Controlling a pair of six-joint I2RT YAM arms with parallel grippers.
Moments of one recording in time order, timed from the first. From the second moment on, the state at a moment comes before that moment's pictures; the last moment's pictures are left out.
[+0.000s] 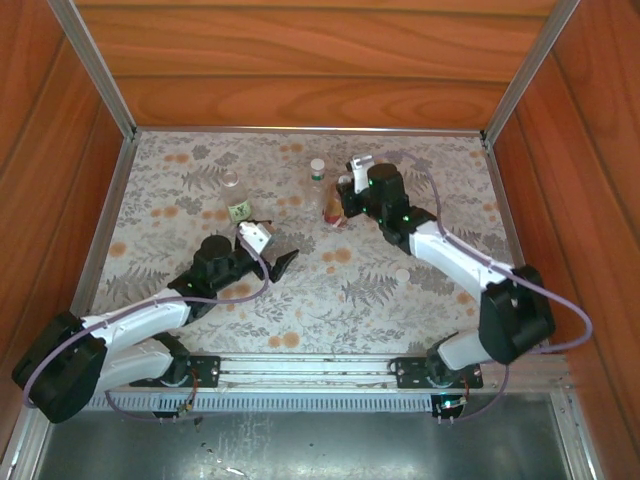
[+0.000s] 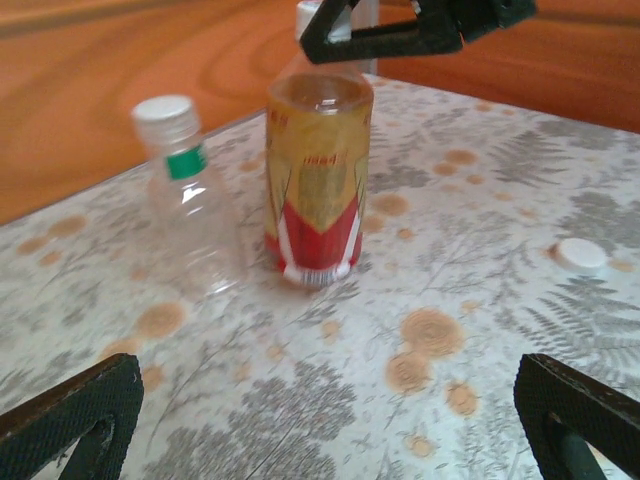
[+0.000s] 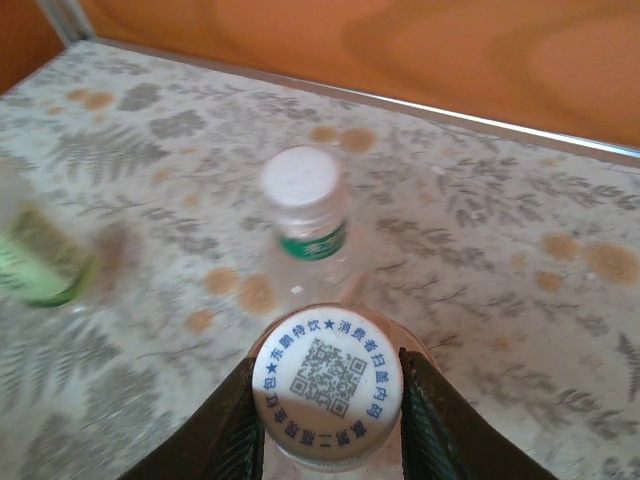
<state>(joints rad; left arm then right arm) -0.69 1.08 0.33 0.53 0.13 0.06 0.55 1.50 1.04 -0.02 0.01 0.05</state>
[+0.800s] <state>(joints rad) -0.61 1.04 0.30 0.55 -0.02 0.01 0.44 1.76 1.29 -0.05 0.01 -0.03</state>
